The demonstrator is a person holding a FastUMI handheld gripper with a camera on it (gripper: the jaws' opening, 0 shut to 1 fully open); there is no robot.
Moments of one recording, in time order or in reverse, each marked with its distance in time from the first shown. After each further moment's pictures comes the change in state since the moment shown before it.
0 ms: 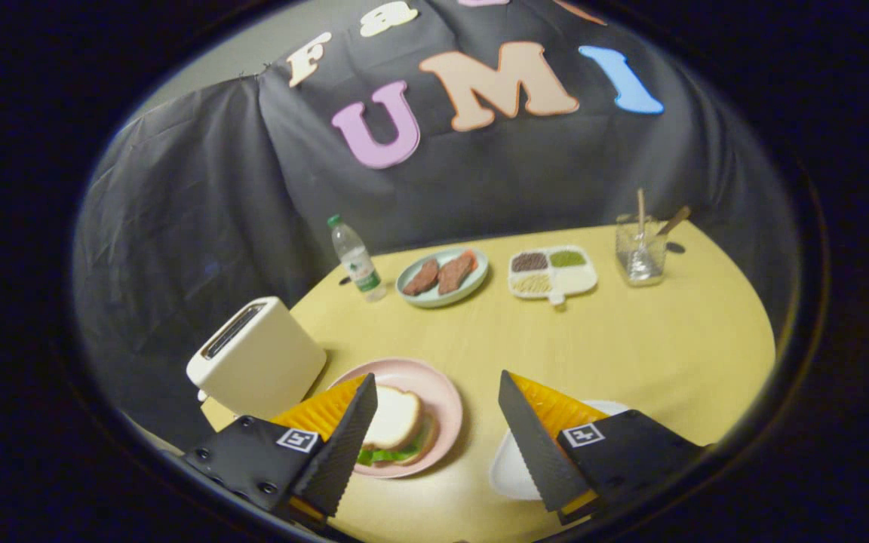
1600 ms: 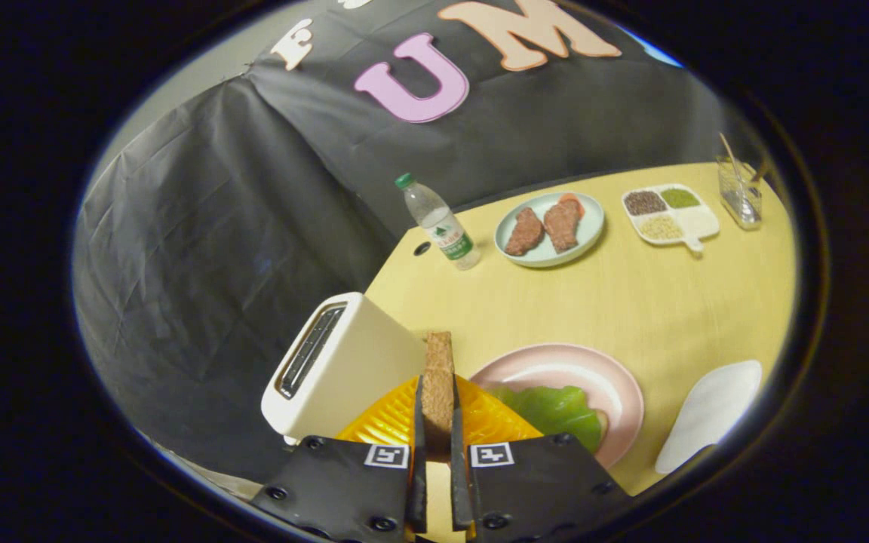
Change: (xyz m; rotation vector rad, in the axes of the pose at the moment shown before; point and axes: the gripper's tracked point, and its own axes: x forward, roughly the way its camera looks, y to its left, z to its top) arm 0.073 0.163 -0.055 0.247 0.306 0.251
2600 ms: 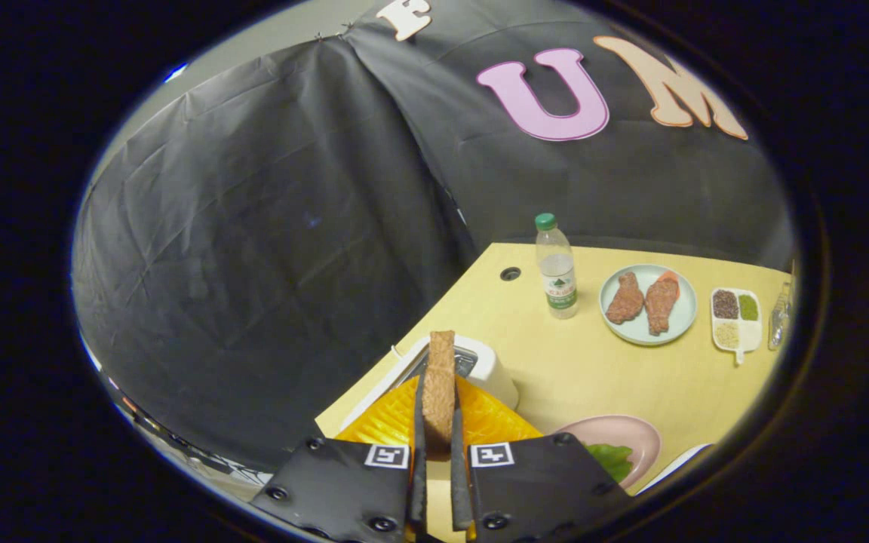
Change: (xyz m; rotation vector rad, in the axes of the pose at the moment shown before) arm -0.002 0.155 0.059 -0.303 0.033 0.133
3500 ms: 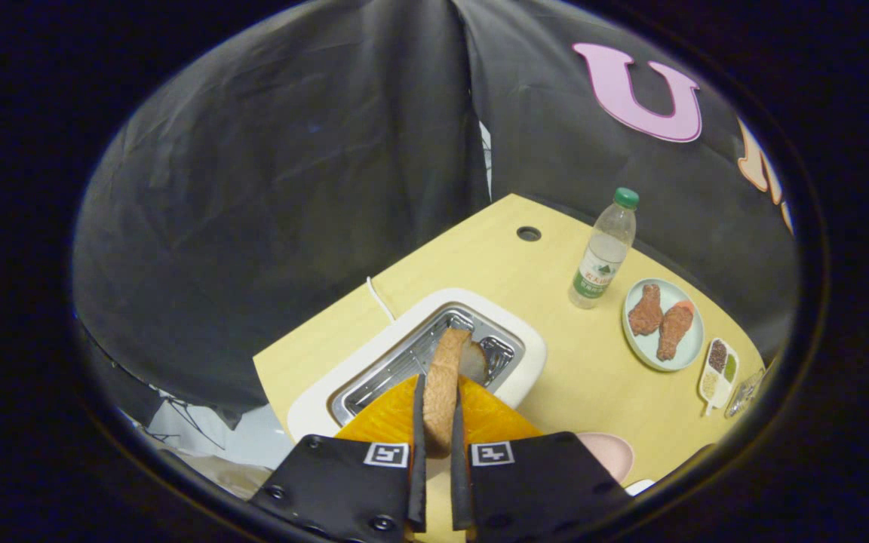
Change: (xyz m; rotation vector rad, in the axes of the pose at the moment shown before) arm 0.092 0.041 -0.049 -0.315 0.243 -0.090
